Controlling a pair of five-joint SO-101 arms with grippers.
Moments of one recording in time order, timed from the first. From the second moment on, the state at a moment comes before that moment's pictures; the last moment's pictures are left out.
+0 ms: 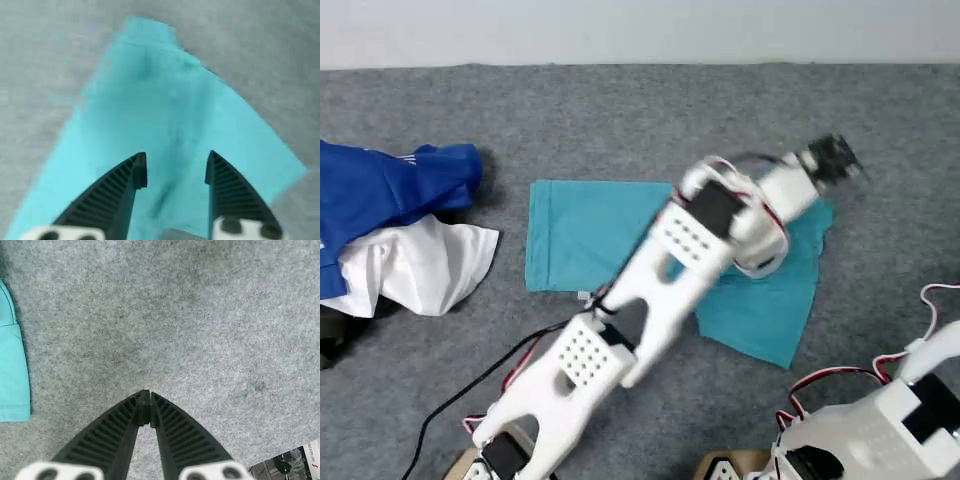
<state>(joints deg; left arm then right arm) 44.6 56.8 -78.4 99.3 -11.0 51.3 9.2 -25.8 100.5 31.6</state>
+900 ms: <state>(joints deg) 53.2 60.2 -55.2 95.5 -11.0 51.3 9.2 -25.8 100.5 31.6</state>
